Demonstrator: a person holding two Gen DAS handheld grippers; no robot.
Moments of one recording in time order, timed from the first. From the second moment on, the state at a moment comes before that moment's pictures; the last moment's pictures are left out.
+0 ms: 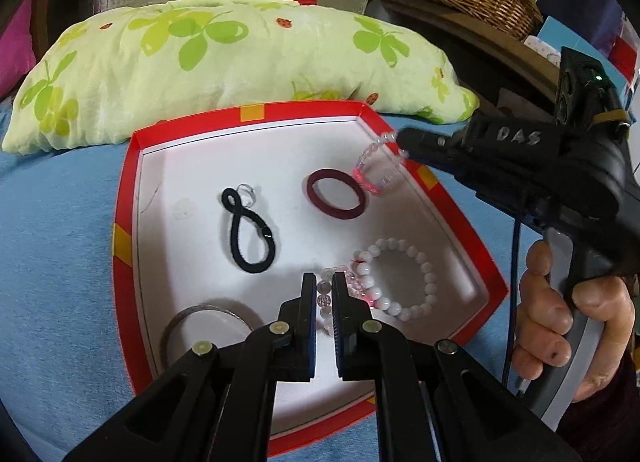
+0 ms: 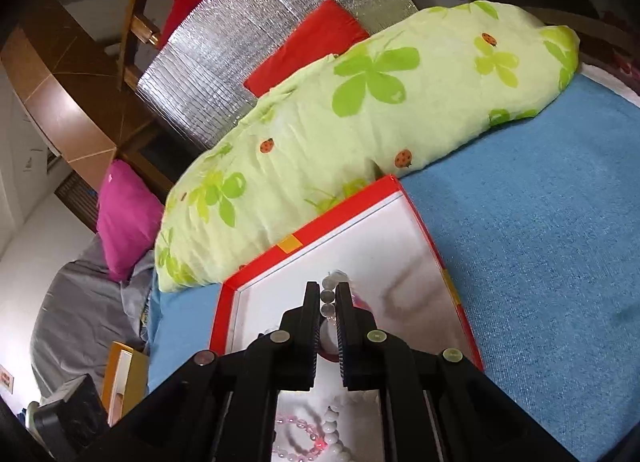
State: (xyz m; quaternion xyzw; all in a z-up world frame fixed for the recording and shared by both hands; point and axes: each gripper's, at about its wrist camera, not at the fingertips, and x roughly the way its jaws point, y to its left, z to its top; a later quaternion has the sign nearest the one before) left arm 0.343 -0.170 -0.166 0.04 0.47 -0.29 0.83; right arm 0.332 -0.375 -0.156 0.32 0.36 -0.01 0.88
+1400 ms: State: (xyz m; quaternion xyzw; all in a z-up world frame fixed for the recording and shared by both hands) left arm 0.239 -0.042 -0.143 0.08 0.44 -0.13 0.88; right arm 0.182 -0.298 -0.137 0.18 0.43 0.03 0.88
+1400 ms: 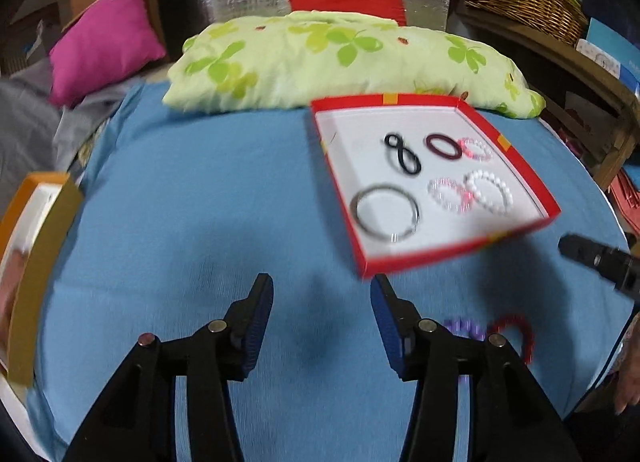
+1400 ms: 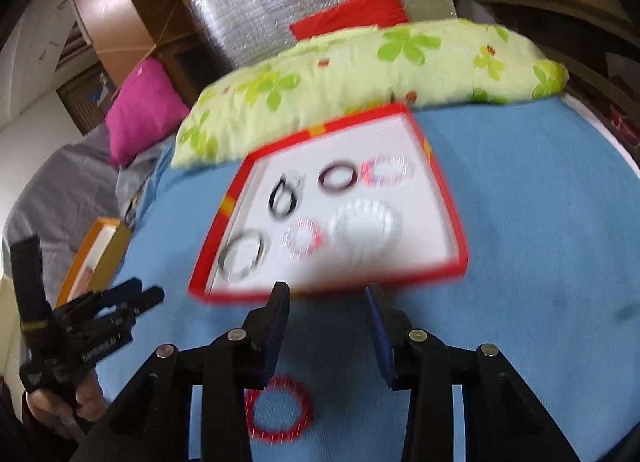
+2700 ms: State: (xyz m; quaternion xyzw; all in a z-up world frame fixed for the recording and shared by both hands) left arm 0.196 -0.105 -0.198 0.11 0.51 -0.25 0.82; right arm 0.170 -0.306 -0.189 0.15 0.52 -0.04 0.84
